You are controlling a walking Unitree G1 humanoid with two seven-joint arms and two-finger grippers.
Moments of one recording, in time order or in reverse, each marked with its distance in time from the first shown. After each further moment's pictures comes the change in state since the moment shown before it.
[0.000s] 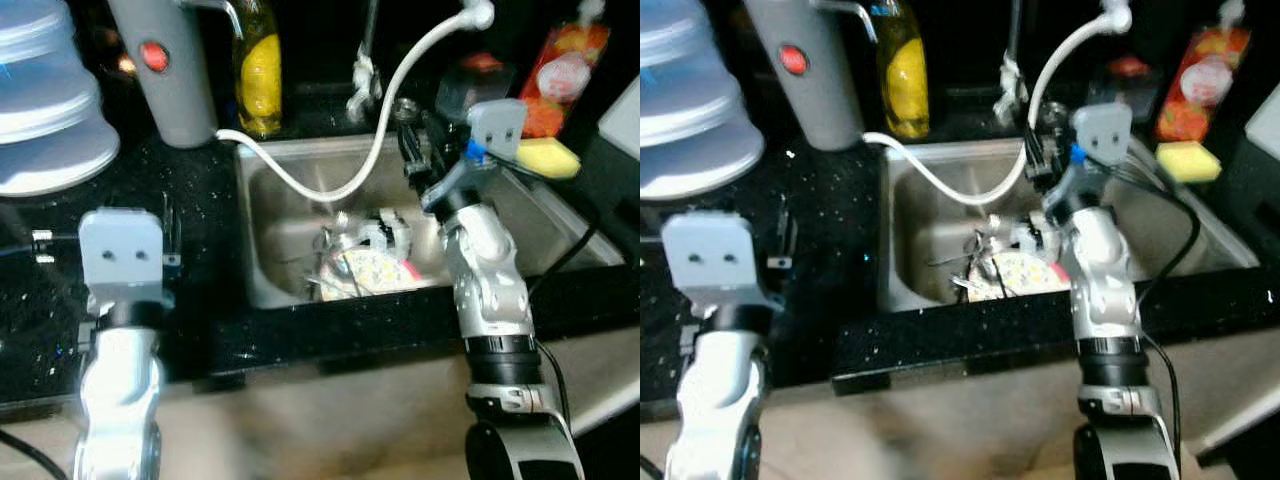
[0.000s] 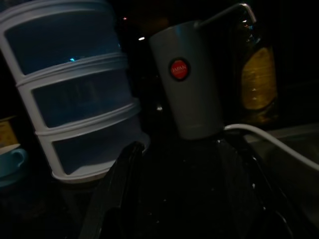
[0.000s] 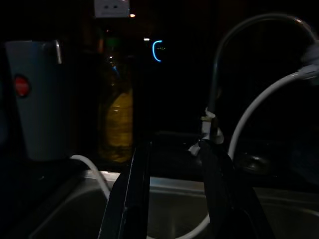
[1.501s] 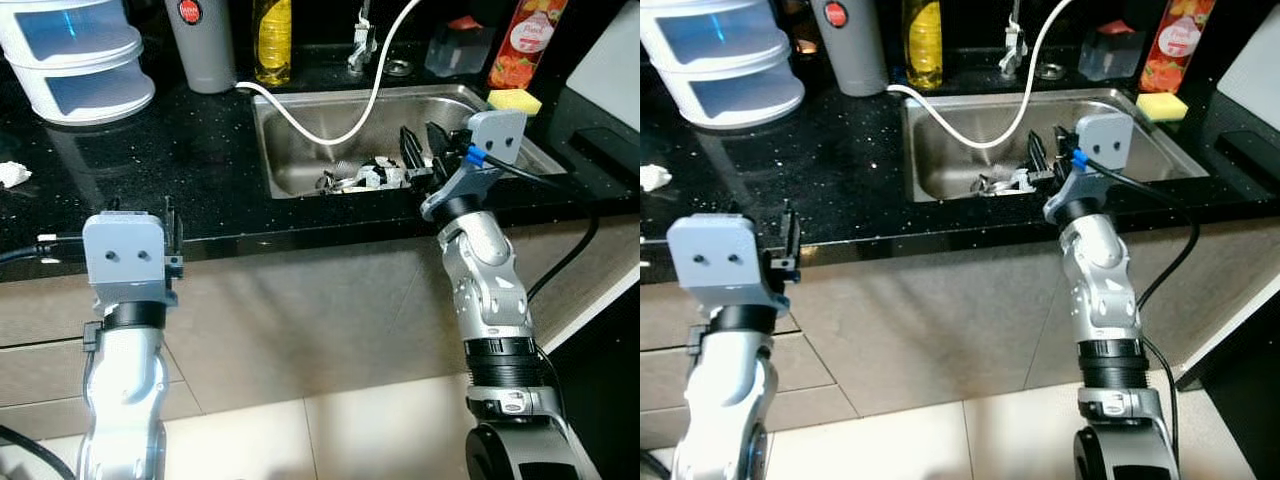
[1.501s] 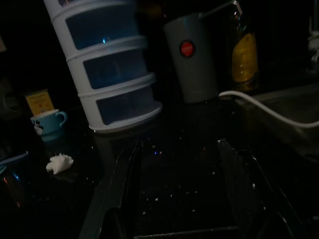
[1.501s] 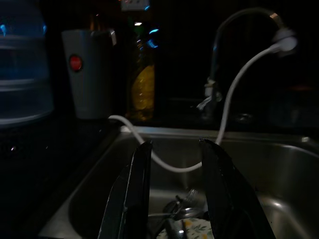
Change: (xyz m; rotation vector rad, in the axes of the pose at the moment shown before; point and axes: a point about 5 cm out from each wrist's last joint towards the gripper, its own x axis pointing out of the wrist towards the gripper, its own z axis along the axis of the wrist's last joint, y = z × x) left arm 0.003 -0.003 -0.003 -0.005 0.009 -0.009; right arm -0.004 -0.001 -0.006 0.014 0.021 -0.016
